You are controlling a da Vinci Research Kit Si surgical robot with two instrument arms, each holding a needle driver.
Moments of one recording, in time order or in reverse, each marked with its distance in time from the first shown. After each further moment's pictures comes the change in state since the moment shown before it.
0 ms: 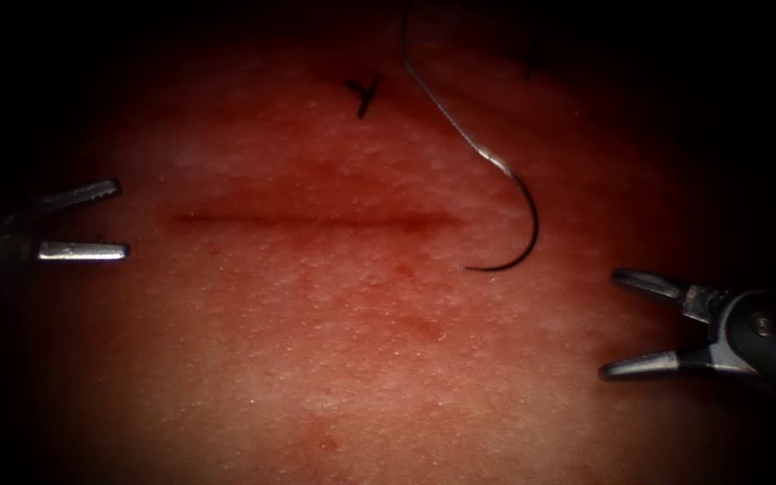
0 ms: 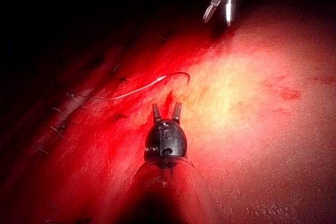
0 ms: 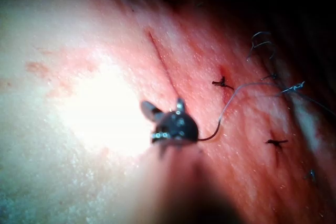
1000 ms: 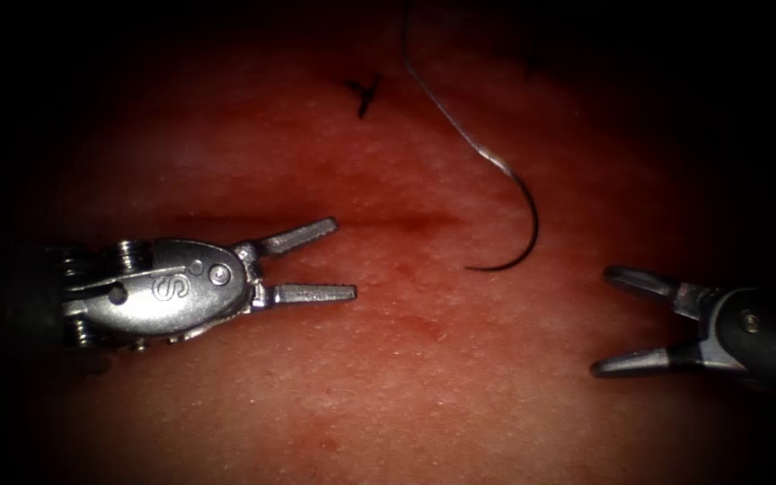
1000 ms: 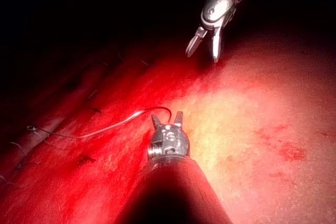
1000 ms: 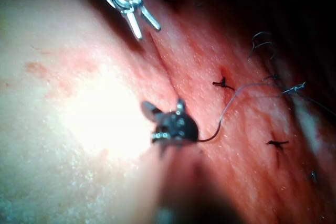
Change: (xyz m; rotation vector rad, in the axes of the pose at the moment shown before) right arm 0.000 0.000 0.001 -0.012 -0.005 0.002; left arm 0.000 0.007 0.016 0.056 -0.104 -0.064
